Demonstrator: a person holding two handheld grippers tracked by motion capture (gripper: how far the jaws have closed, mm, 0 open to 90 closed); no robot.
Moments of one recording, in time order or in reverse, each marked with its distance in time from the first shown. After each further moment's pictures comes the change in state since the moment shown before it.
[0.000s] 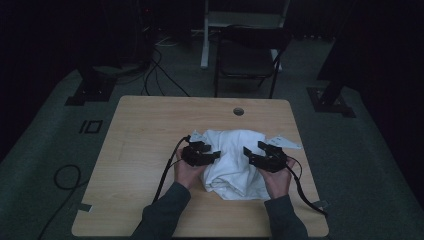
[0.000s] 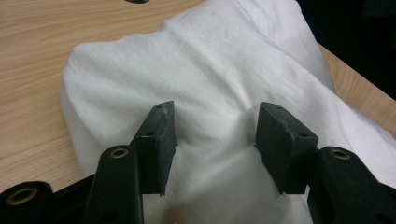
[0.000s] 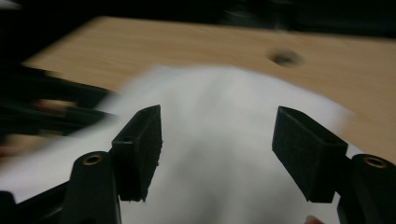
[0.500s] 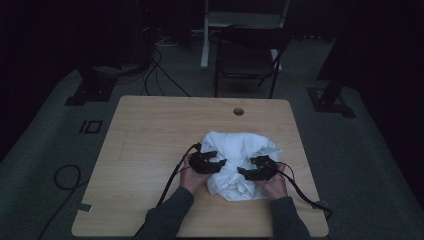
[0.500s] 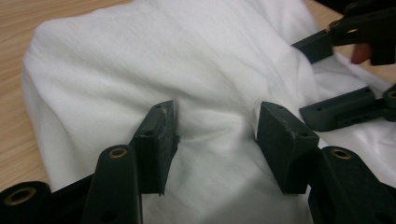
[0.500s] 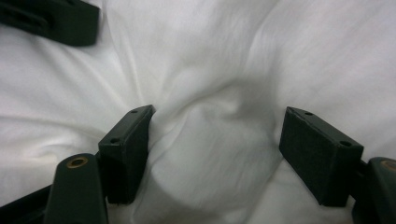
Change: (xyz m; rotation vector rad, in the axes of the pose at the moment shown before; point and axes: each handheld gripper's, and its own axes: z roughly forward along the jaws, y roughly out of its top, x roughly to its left) left arm -0.015 -0.018 0.019 0.020 -0.011 0.125; right arm -0.029 -0.060 0.047 0.300 0.111 -0.114
